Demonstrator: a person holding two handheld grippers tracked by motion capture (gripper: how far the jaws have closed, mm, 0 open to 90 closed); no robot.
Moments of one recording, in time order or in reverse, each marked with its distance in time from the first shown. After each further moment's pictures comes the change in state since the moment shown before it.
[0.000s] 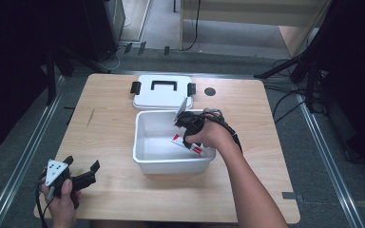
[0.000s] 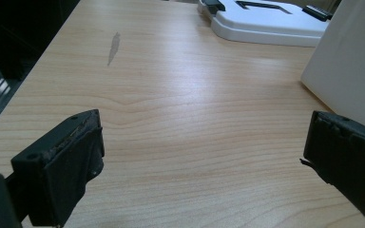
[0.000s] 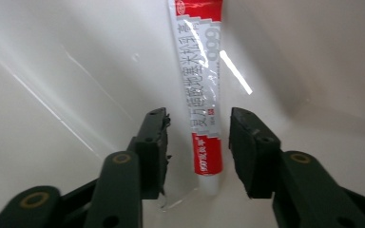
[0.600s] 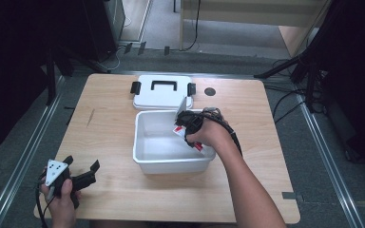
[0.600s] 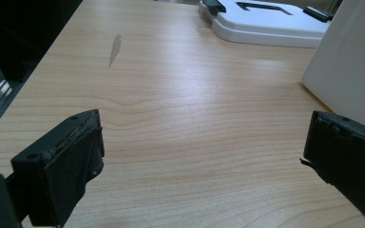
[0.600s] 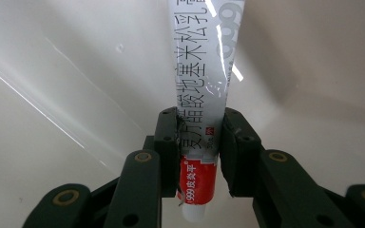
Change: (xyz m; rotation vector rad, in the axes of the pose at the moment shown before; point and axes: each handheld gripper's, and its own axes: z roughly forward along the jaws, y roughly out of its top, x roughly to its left) left arm 0.000 0.000 0.000 -0.005 0.003 0.002; right arm -0.003 0.004 0.002 0.053 -0.037 0.025
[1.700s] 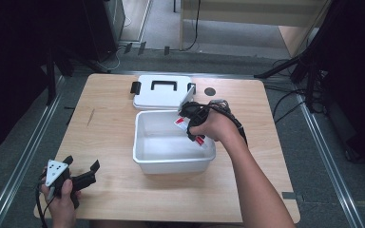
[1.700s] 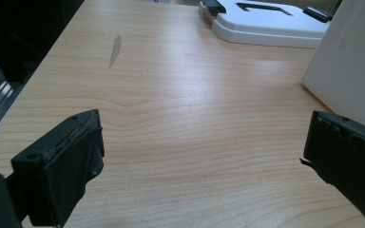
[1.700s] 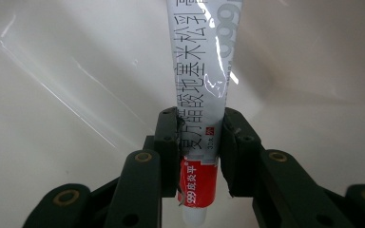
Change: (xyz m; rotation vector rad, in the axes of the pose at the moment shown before) left arm -0.001 0.000 0.000 -0.002 0.003 0.005; right arm -0.007 -0.006 -0.037 -0.055 0.039 0.057
